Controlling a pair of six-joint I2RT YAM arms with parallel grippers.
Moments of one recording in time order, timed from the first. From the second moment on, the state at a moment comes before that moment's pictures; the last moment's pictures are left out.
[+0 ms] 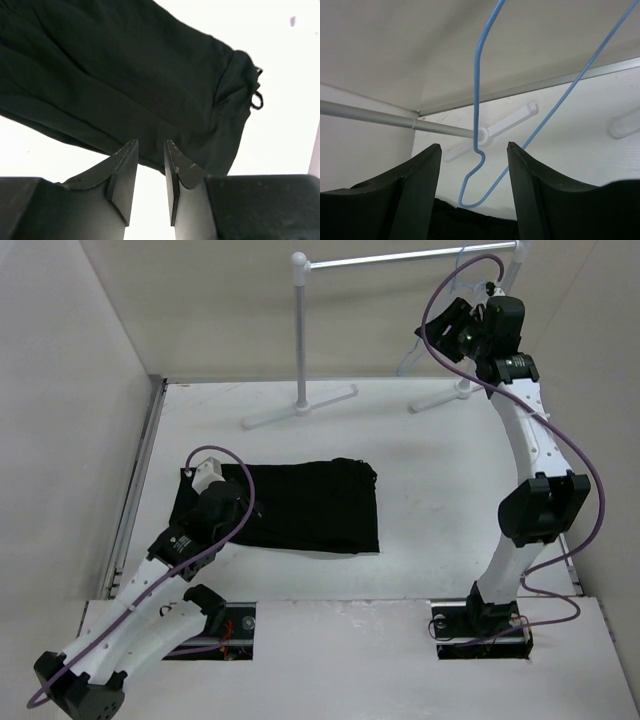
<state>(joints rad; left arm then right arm) -0.56 0.67 0.70 -0.69 -0.31 -0.96 0.07 1.83 1.98 -0.38 -0.27 0.67</state>
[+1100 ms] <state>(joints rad) -0.62 0.72 0.65 -0.65 -0.35 -1.05 0.11 1.94 2.01 -0.25 -0.40 0.62</state>
